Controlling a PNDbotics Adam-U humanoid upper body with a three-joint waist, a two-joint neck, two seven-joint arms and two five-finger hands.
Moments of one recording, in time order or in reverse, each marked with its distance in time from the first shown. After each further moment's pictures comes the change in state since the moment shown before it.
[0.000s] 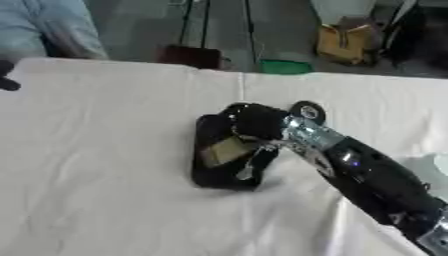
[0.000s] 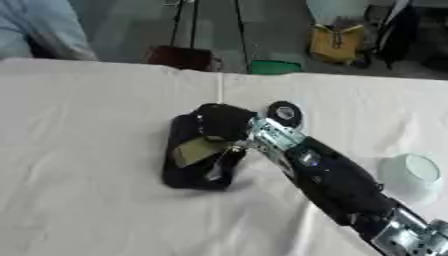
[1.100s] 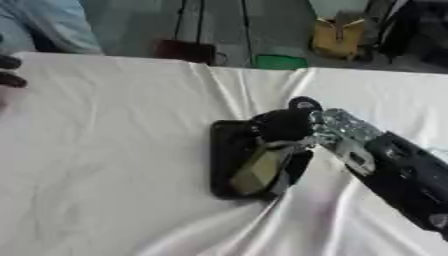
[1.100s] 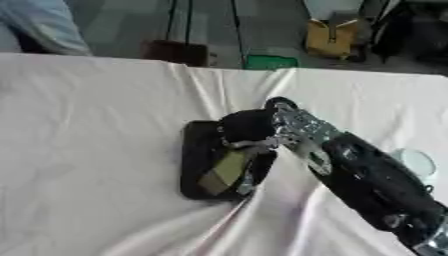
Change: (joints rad) left arm 0.004 0.008 0.001 0.000 0.000 -0.002 -0.002; right arm 0.042 -0.091 -0.081 -0.206 -0.279 -0.127 0.375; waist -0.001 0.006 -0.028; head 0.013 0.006
